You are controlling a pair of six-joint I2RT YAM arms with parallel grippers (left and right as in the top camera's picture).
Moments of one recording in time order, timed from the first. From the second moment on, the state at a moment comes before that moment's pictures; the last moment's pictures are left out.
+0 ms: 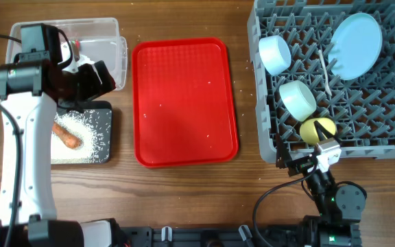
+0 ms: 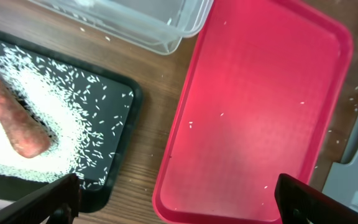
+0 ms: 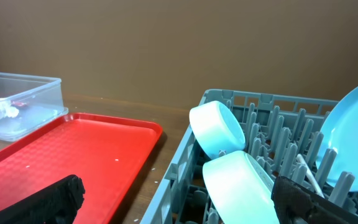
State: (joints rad) left arm 0.12 1.50 1.51 -1.20 0.17 -0.31; right arm -0.09 0.02 0.01 0.03 -0.39 -0.01
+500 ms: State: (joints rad) left arm 0.01 0.39 0.52 -0.34 0.15 -0.30; right arm -0.09 0.01 0.01 0.03 -0.39 -0.01
